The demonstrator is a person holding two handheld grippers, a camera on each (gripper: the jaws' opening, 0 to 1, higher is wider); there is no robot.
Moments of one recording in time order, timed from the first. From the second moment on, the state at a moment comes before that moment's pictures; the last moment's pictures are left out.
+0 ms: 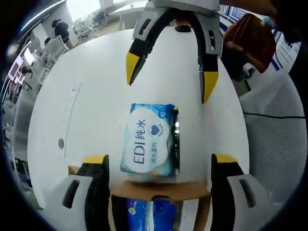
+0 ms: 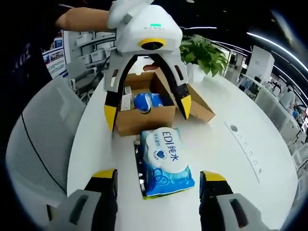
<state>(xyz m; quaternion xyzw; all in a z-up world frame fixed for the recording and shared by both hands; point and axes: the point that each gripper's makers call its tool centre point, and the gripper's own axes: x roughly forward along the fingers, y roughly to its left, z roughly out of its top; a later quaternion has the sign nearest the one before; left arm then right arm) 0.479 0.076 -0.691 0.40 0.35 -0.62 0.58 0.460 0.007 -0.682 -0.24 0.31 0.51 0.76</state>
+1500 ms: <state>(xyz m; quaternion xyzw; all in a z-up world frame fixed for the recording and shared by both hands) 0.490 0.176 -0.636 0.31 0.31 -0.56 0.70 0.457 0.085 -0.628 -0.23 0.28 0.52 0.77</state>
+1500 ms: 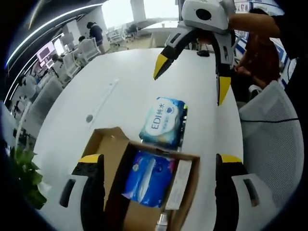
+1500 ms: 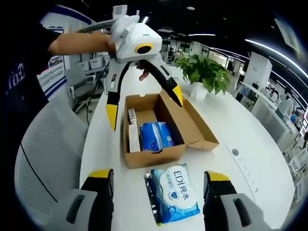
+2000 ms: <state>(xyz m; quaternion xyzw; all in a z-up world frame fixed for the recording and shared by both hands) 0.501 0.211 -0.642 0.30 0.29 -0.53 0.74 0.470 0.135 -0.626 -0.23 0.26 0.53 0.77</state>
